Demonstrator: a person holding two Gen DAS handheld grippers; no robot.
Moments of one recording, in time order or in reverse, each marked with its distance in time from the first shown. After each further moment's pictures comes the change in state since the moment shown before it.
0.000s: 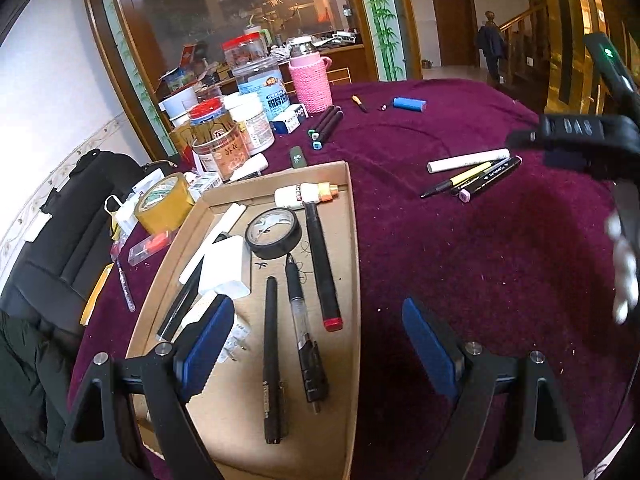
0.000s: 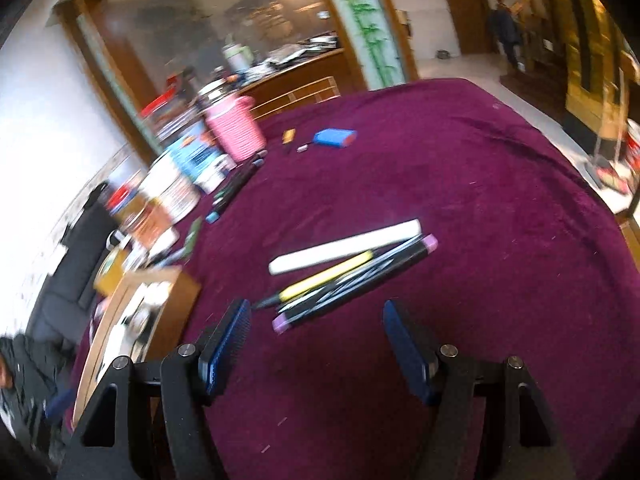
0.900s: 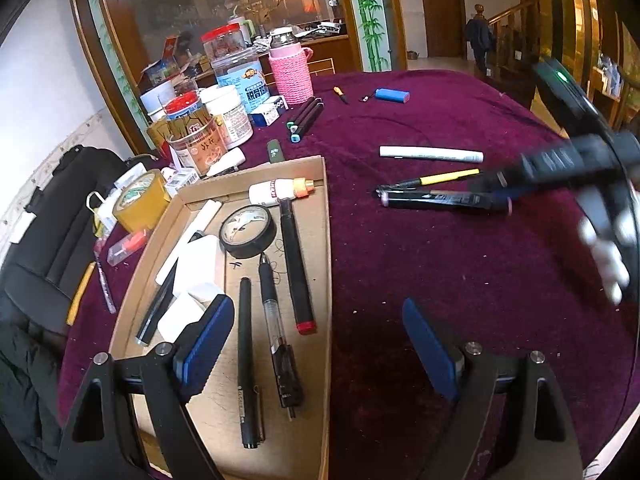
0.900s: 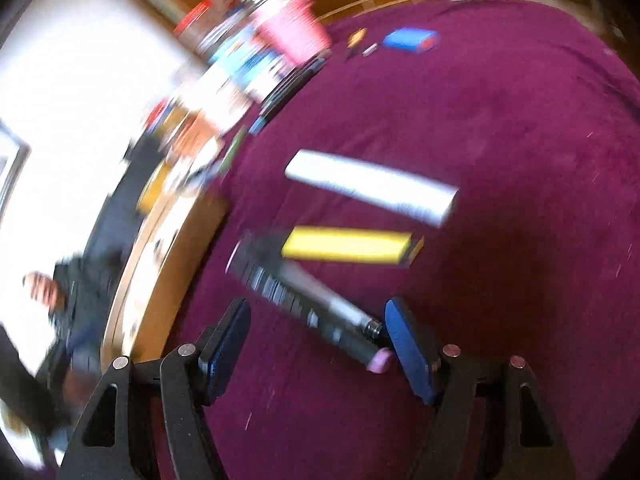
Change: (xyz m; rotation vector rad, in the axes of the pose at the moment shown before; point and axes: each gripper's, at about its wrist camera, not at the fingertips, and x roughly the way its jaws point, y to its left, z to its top) left arm 0.005 -0.006 0.007 0.001 0.034 -0.078; right arm 0.066 0.000 -0.002 -0.174 0.398 0.347
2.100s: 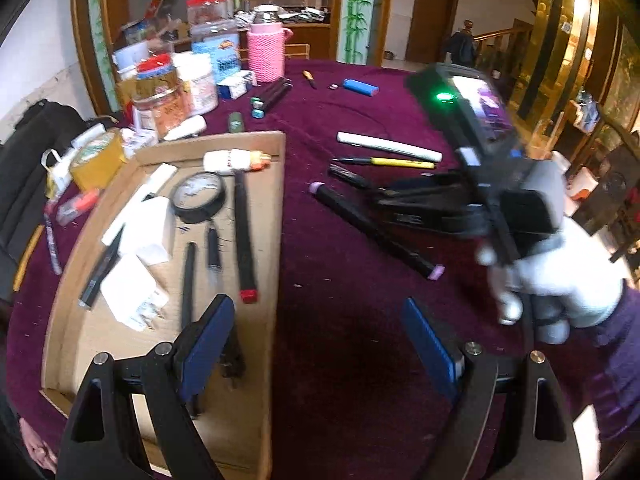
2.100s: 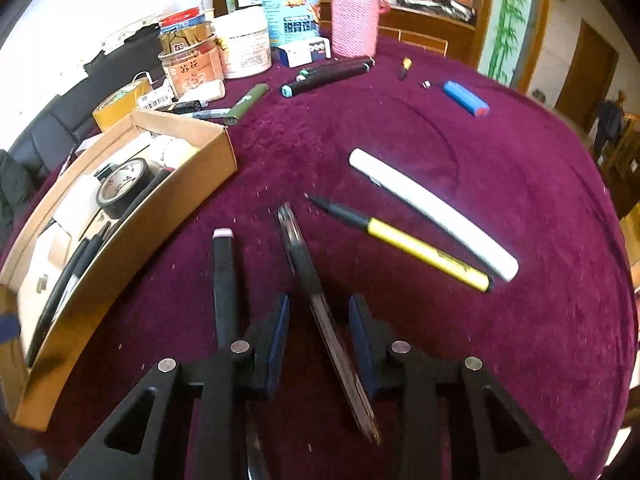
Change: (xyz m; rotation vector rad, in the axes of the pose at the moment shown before) left arm -0.003 -0.002 -0.011 -0.112 0.064 -0.231; right arm 0.063 0.086 -0.002 -0.318 -0.035 -0.434
